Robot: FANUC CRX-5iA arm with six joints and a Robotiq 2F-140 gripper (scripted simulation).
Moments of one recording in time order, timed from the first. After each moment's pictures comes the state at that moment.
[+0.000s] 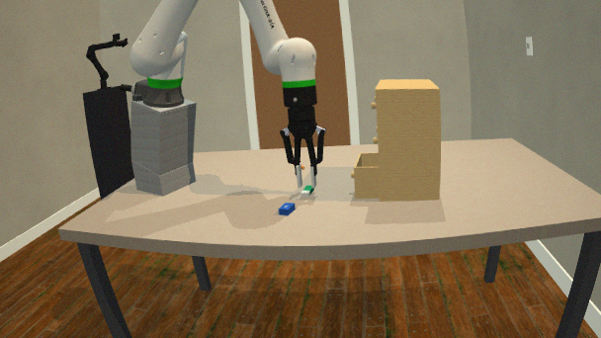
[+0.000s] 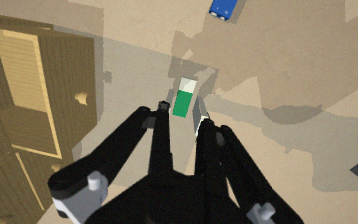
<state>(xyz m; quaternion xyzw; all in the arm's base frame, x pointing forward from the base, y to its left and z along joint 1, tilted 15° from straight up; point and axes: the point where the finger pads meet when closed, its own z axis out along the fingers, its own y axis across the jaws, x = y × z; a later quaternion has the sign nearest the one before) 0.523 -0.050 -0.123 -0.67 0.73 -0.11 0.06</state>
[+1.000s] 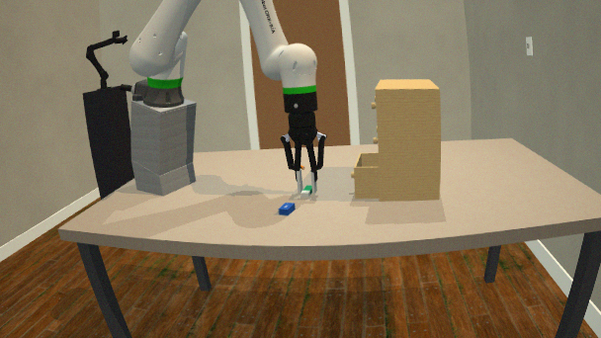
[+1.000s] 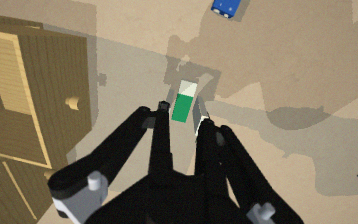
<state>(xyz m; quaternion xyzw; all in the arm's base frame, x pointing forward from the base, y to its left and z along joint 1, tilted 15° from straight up) 0.527 -0.051 -0.140 -0.67 0.73 -0.11 0.06</state>
